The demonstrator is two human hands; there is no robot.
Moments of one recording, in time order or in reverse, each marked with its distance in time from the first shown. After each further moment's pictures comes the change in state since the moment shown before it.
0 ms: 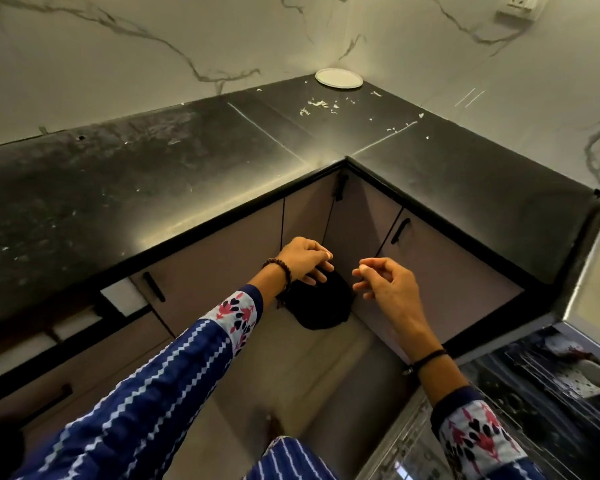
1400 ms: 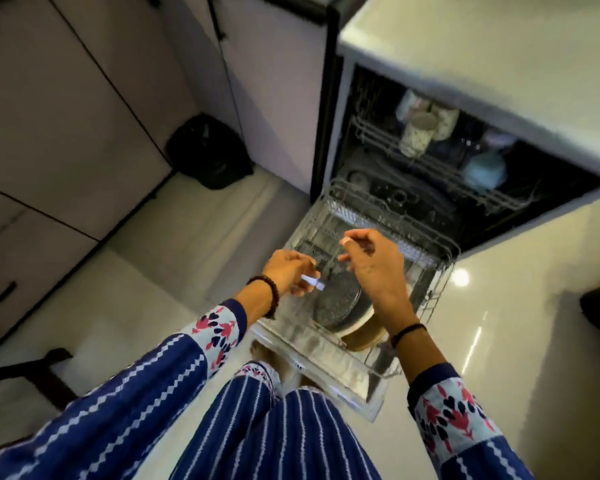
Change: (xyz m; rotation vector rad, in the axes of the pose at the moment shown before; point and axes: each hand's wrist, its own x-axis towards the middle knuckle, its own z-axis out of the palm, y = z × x) left_hand -0.194 -0.166 0.523 -0.101 -0.128 -0.402; right_hand -0.308 0.295 -0.347 -0.077 0.211 0.217
